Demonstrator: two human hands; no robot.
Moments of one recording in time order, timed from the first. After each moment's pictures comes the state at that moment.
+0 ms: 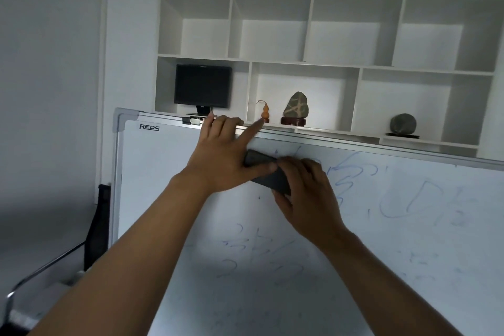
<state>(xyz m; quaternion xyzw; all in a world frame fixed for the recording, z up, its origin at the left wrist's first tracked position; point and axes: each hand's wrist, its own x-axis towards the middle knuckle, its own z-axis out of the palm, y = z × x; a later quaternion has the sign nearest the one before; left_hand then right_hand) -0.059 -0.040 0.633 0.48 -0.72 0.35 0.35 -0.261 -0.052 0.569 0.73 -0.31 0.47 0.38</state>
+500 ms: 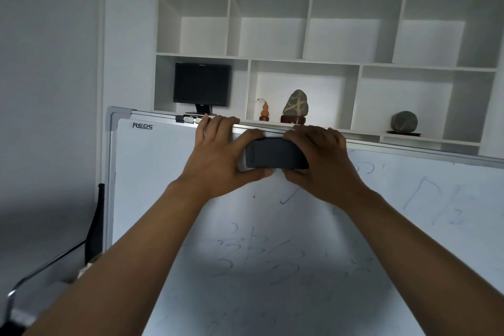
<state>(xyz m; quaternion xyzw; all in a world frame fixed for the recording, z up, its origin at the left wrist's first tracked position) -0.064 -0.045 0.621 0.43 -0.72 0.37 0.41 -0.294 -0.061 0.632 0.78 -0.34 0.39 0.35</state>
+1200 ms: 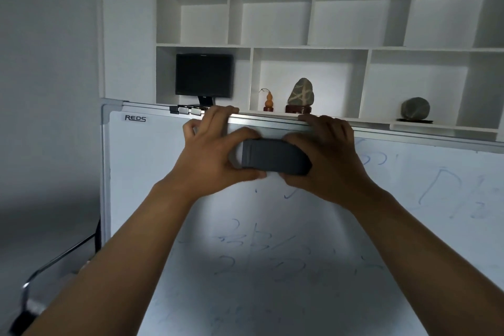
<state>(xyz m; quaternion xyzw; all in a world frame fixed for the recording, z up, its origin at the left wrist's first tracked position) -0.053 -0.050 0.615 0.41 -0.75 0.32 0.41 -0.293 -0.066 0.624 0.77 -0.35 0.37 0.37</state>
